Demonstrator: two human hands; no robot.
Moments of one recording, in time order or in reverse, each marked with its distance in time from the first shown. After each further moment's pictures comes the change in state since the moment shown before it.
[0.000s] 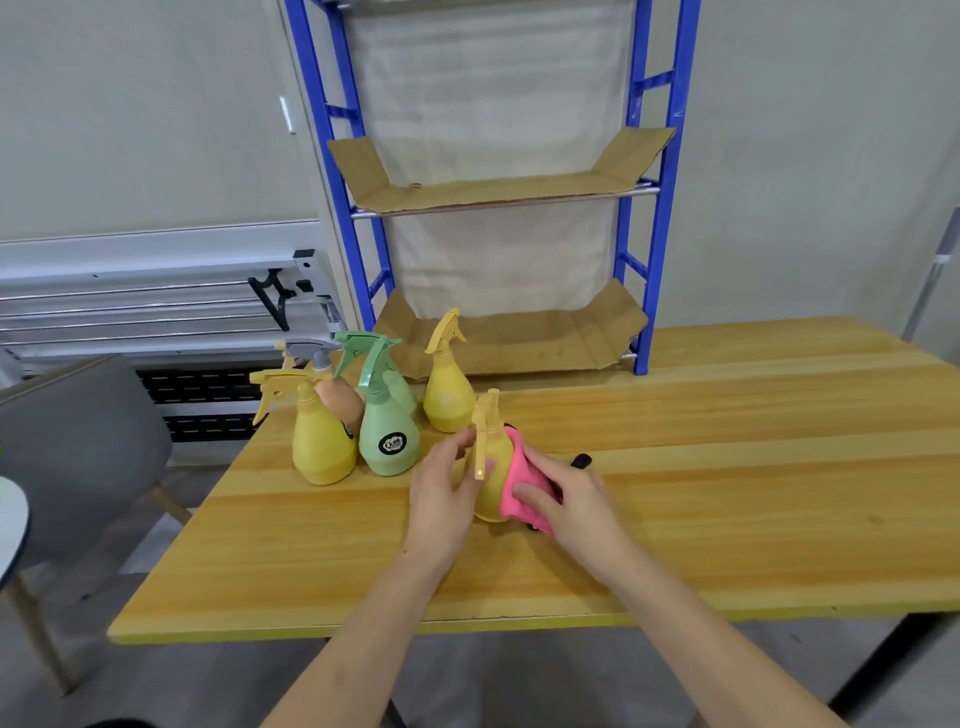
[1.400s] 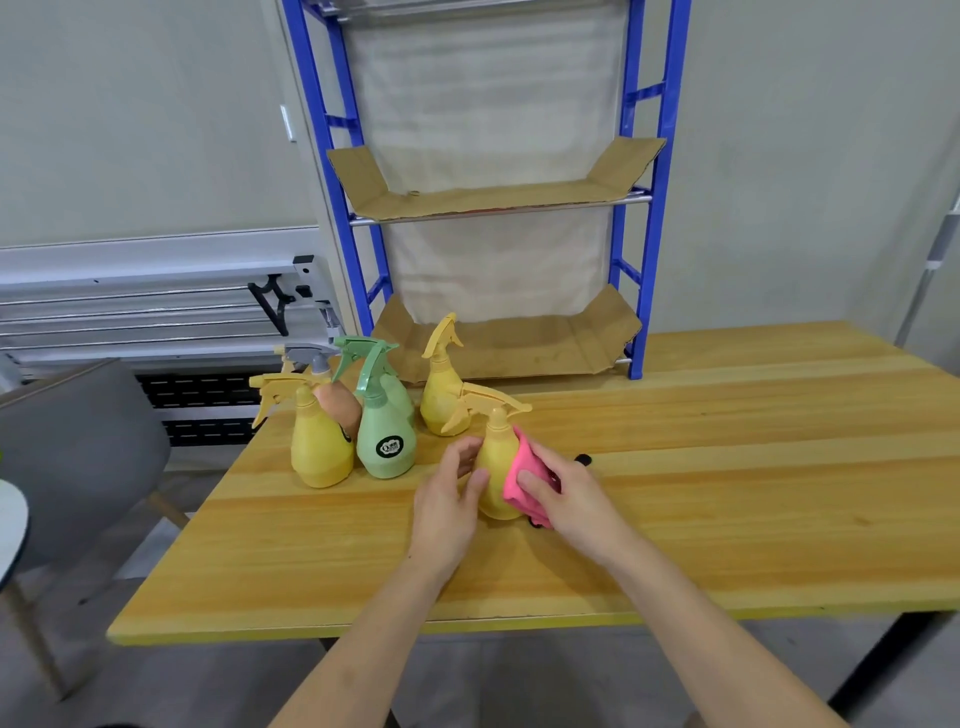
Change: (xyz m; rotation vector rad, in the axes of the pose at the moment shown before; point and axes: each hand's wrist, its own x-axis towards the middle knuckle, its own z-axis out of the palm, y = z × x) left_hand -0.009 -0.004 0.007 0.040 -0.053 -0.004; right_hand 0.007 -0.007 -0.014 0.056 -0.087 0.085
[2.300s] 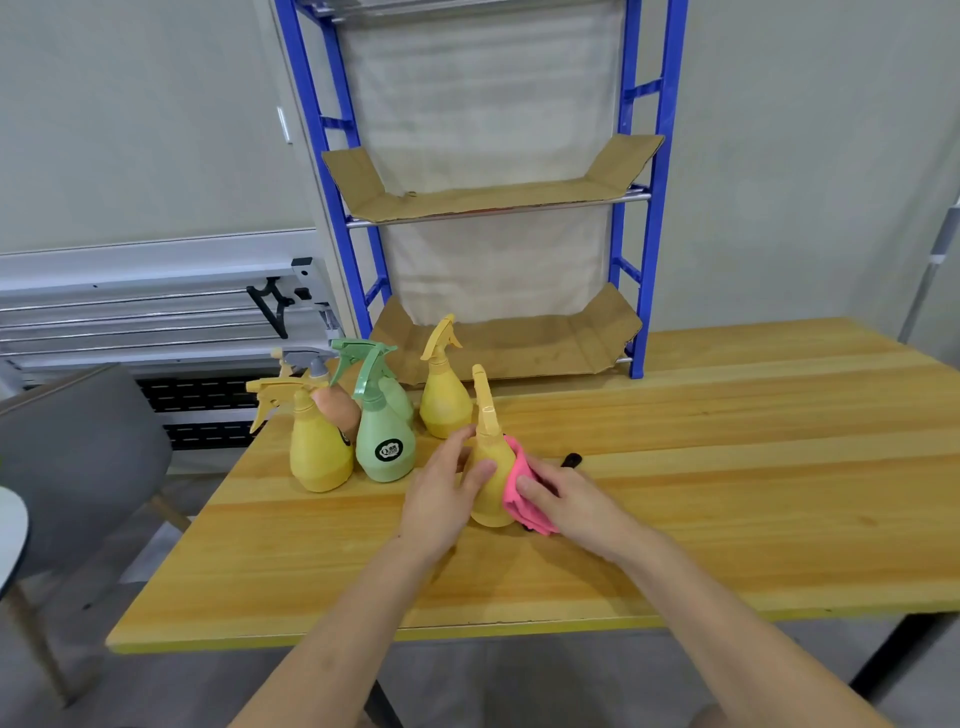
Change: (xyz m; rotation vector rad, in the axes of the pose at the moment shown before) left_hand 0.018 0.020 -0.019 0.150 -0.149 -0.061; right_hand 0.010 0.007 -0.007 -0.158 -0.206 0.018
